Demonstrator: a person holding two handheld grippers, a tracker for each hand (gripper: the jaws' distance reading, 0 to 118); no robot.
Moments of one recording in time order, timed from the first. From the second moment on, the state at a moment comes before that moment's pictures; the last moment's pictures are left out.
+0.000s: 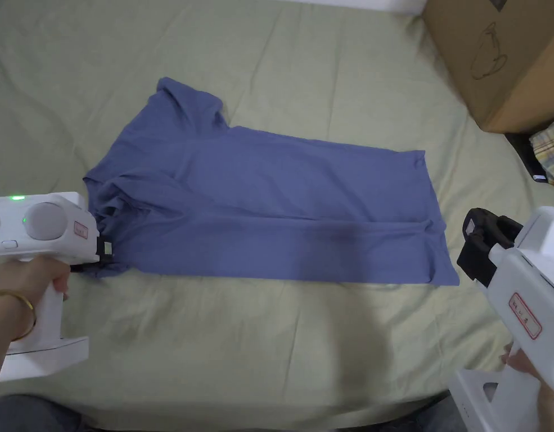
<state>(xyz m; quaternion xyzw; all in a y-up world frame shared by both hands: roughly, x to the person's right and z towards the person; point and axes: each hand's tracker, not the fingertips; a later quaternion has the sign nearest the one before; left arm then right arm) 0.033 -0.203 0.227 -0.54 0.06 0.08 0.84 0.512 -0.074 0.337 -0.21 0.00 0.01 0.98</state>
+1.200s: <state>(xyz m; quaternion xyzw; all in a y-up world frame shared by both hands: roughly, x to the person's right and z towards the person) 0.023 -0.149 0.244 -0.48 0.07 0.11 0.87 0.605 -0.165 0.180 -0.54 -0.03 -0.07 0.84</state>
